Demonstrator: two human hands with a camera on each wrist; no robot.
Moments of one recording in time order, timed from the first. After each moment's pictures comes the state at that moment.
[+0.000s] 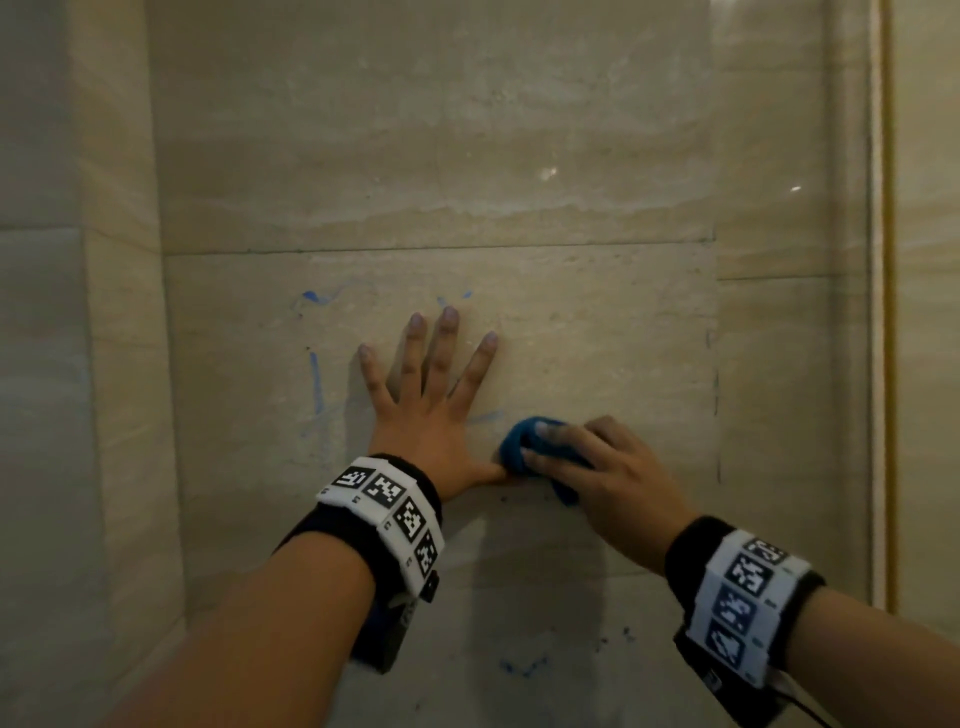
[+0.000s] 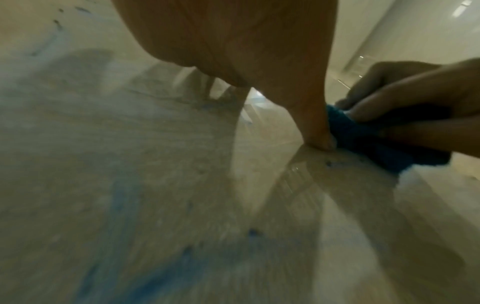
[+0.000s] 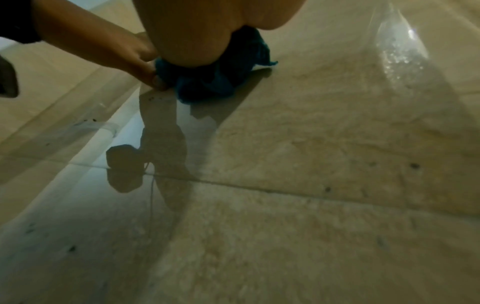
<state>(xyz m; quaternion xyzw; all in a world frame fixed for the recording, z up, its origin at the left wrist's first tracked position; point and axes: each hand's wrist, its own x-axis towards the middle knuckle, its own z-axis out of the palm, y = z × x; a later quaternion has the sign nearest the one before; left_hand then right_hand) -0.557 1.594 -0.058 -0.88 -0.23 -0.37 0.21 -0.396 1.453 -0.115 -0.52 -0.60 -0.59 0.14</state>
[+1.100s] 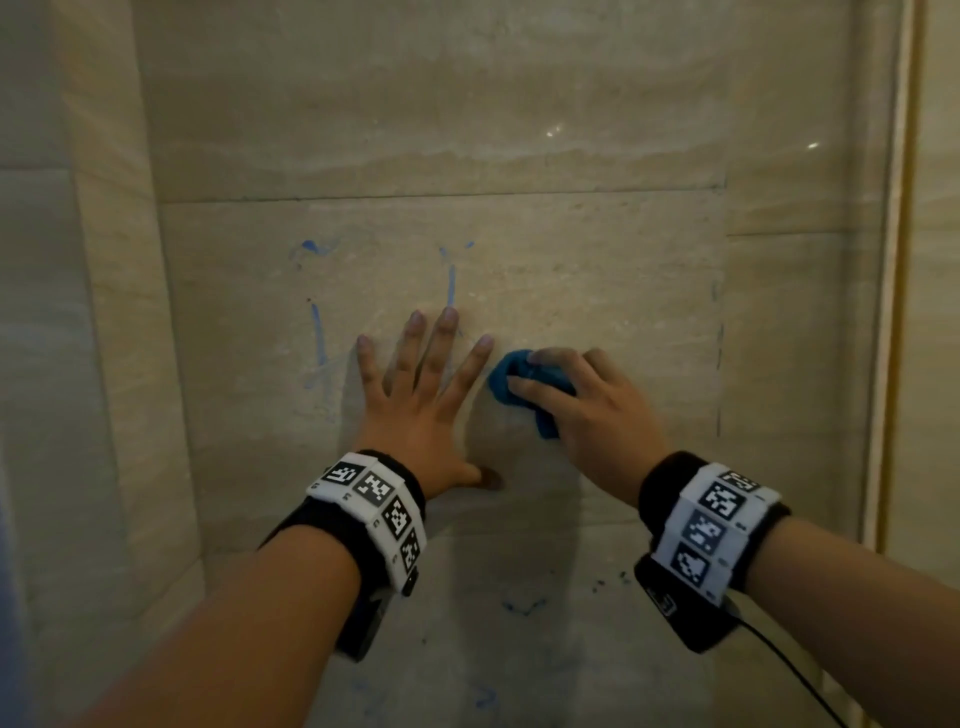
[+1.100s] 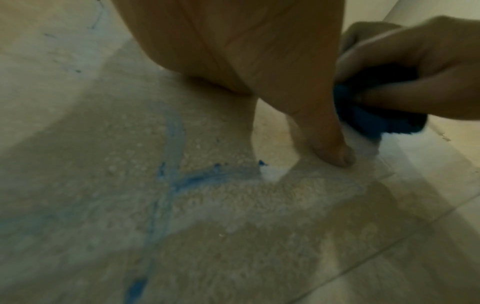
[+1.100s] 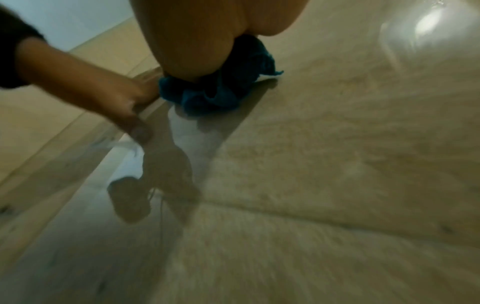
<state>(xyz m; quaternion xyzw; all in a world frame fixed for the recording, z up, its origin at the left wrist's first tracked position) -0.570 1.604 -0.094 -0.88 -0.22 -0.33 0.25 -0.416 1.463 -0.104 -0.56 -0.58 -0.57 0.18</state>
